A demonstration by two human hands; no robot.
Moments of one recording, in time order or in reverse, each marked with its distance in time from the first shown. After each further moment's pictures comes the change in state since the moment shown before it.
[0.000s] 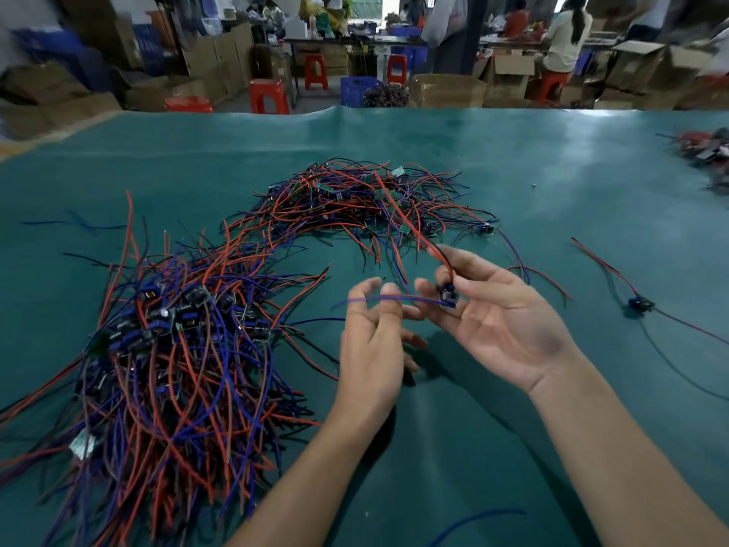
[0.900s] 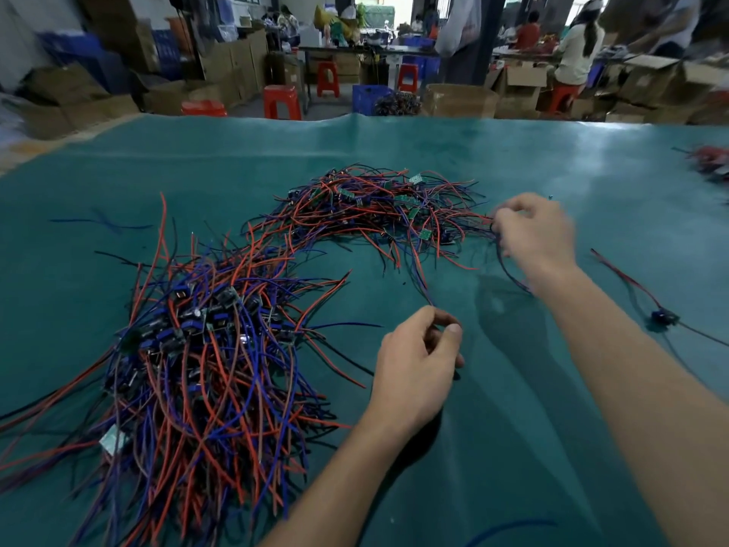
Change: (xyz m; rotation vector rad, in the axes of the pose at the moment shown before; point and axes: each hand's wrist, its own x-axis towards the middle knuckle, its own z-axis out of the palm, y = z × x) left_hand -0.005 -0.001 -0.002 0.378 -0.191 0.071; right_hand 0.094 -0.053 -0.032 -1.241 0.818 -0.328
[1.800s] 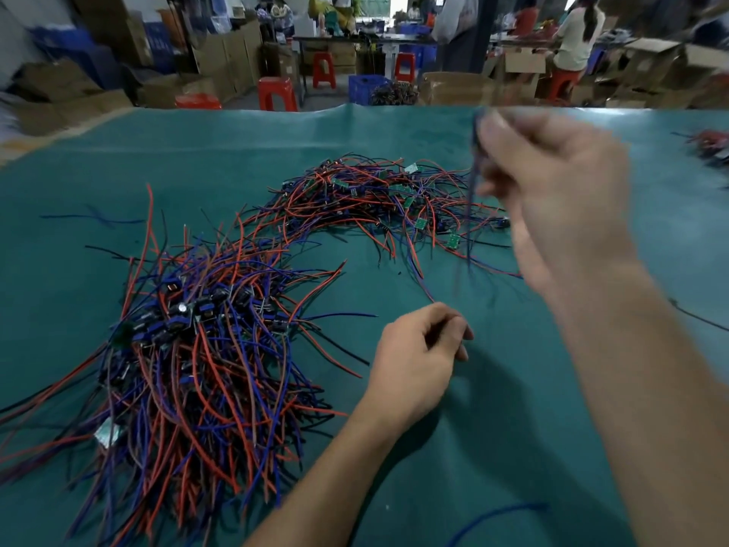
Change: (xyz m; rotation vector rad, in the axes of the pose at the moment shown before) left_hand -0.004 0.003 0.000 0.048 -0.108 0.062; right_hand -0.091 -0.098 -0.038 0.792 -0.211 -0.222
